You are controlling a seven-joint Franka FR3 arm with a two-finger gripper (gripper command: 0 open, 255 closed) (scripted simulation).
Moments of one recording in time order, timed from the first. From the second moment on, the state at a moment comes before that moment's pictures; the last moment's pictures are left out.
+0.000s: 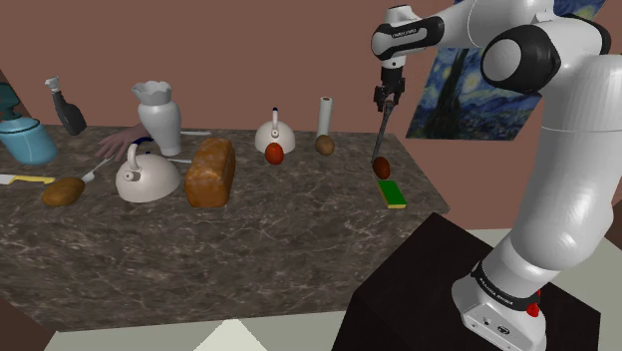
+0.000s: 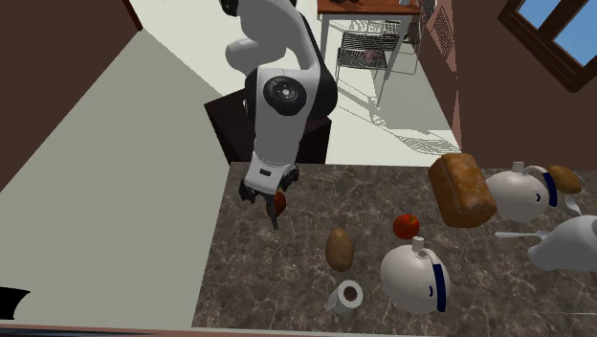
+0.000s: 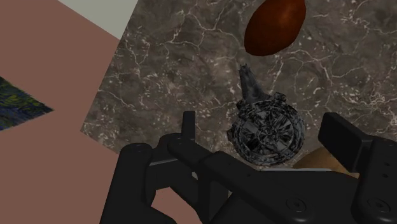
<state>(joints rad) -0.16 0.39 -0.29 -1.49 -0.07 1.82 -0.30</state>
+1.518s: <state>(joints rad) -0.16 0.38 -0.30 -1.37 -0.07 1.69 -0.32</state>
